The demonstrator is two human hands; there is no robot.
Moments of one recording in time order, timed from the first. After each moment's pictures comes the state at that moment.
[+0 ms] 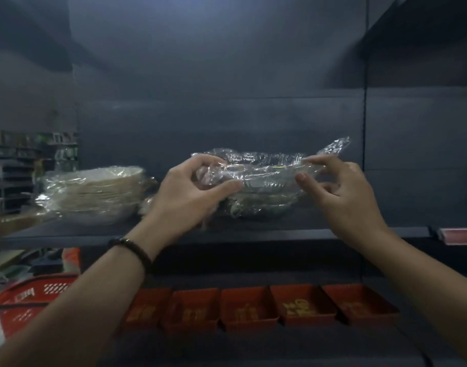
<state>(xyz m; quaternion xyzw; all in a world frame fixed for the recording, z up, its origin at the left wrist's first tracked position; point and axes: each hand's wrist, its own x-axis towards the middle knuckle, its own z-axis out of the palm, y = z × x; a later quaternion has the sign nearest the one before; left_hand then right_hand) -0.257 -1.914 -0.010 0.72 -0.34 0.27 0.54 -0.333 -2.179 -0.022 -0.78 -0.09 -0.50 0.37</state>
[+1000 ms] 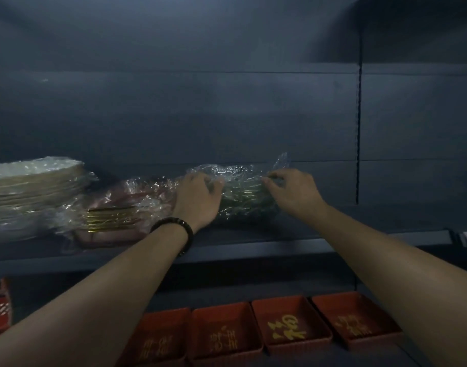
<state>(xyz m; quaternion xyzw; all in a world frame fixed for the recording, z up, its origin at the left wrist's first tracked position) -0.027 -2.059 -0.042 0.84 -0.24 0.33 0.37 -0.106 -2.277 -0.025 -0.89 0.05 -0.41 0.20</state>
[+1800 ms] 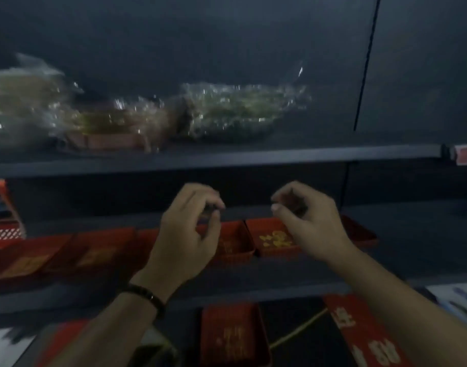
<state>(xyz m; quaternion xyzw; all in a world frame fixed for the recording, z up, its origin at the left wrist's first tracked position) -0.163 -2.000 -0.224 0.70 -0.44 0.41 0.38 -0.244 -2.232 -0.211 -0.85 -0.06 -0.38 0.37</state>
